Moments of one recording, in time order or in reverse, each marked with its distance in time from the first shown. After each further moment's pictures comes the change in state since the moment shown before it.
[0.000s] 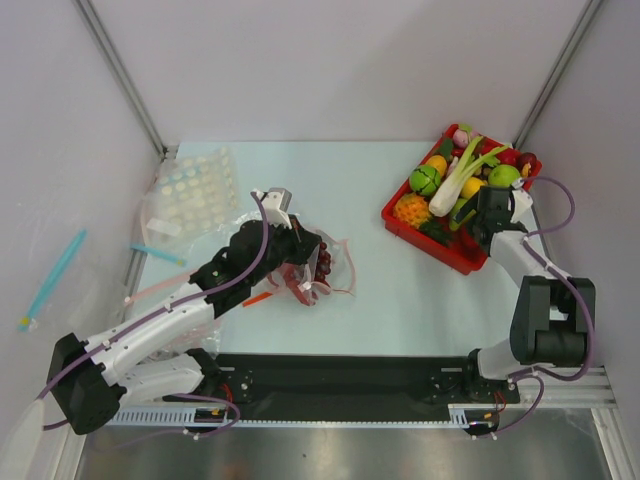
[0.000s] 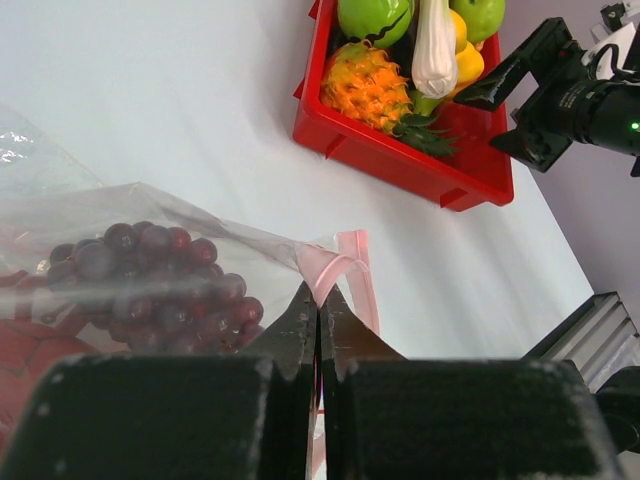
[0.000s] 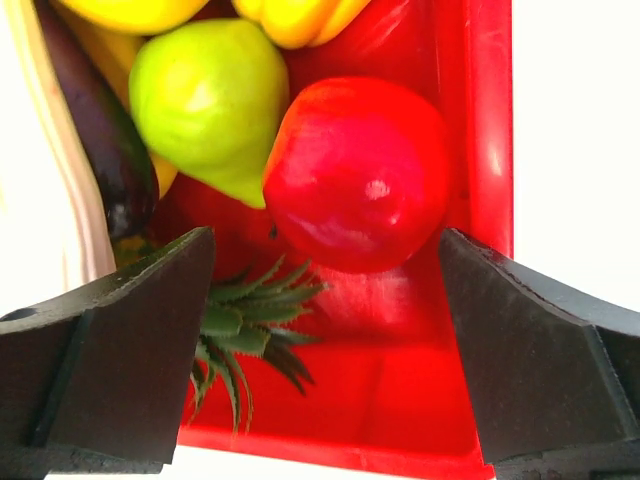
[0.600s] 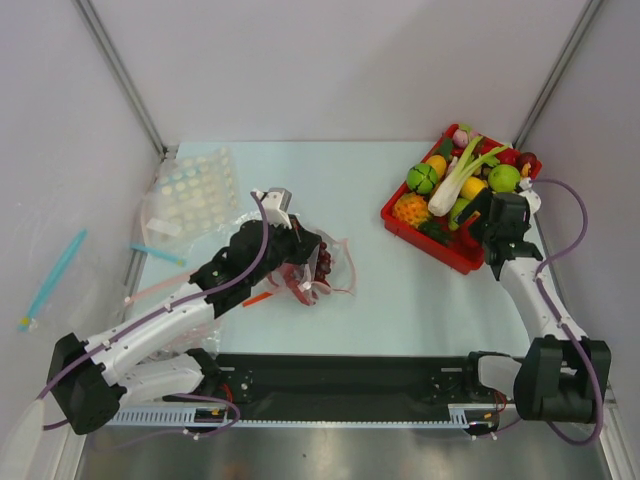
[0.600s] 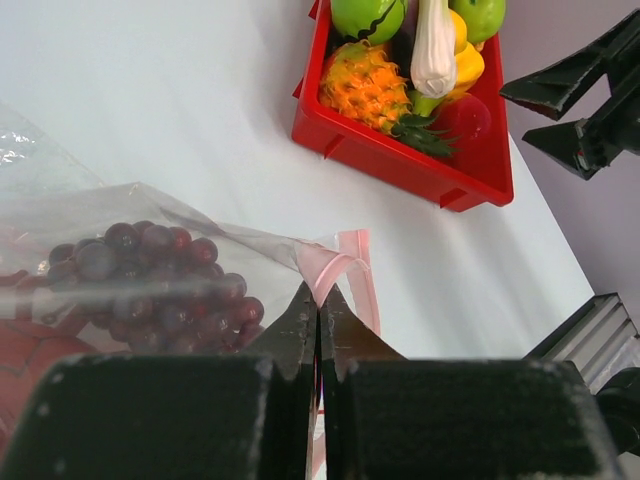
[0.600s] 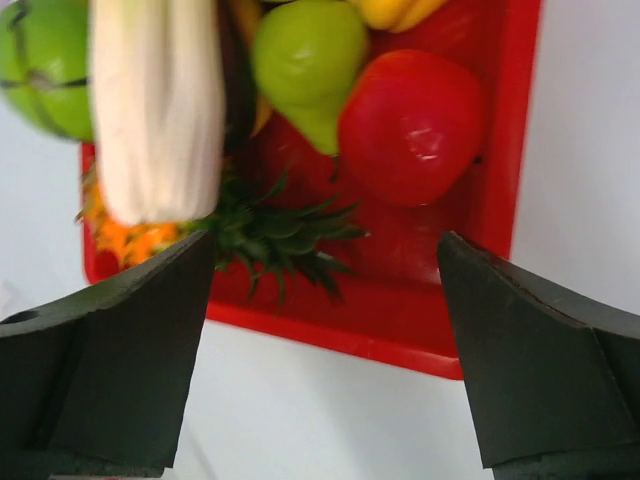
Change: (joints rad) left arm 0.000 0.001 0.000 0.000 -0.003 0.000; right arm 0.022 -0.305 -0.088 -0.019 -0.145 -0.062
